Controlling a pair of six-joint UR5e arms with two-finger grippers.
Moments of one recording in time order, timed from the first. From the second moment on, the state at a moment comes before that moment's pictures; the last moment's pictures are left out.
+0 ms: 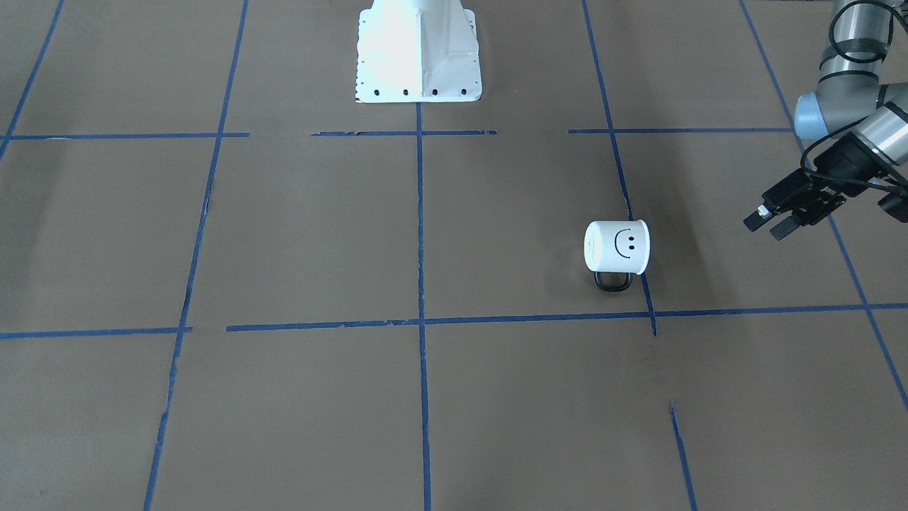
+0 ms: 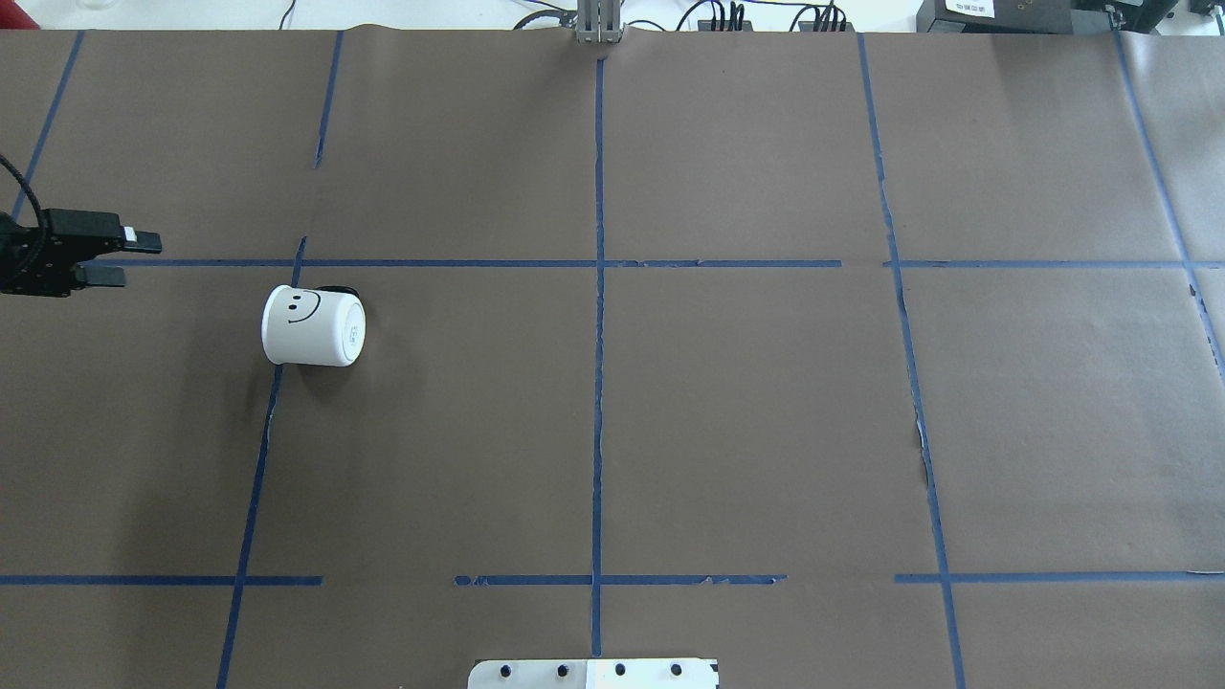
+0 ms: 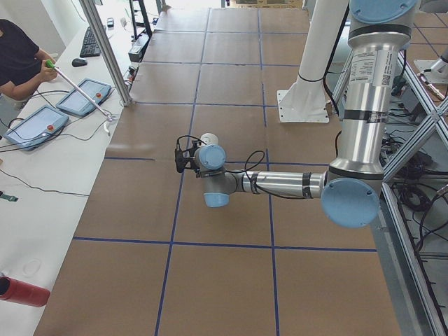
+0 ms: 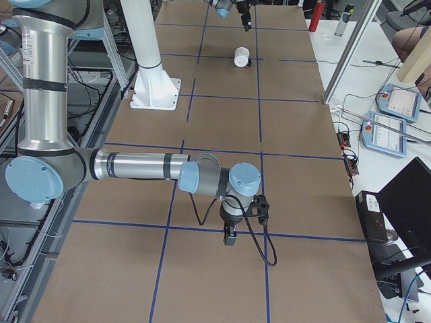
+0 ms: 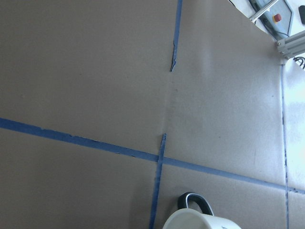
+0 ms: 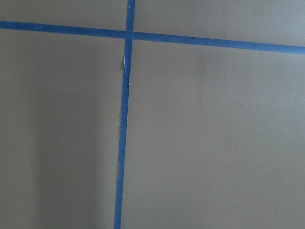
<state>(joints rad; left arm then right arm) -1.01 -1.65 -1.42 -3.07 -2.19 -1.63 1.57 -1.64 1.66 -1.72 2.28 -0.15</state>
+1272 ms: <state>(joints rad) -0.80 -1.79 -1.13 -3.64 -1.99 -1.75 1.57 -1.64 1.66 -1.72 2.28 -0.15</state>
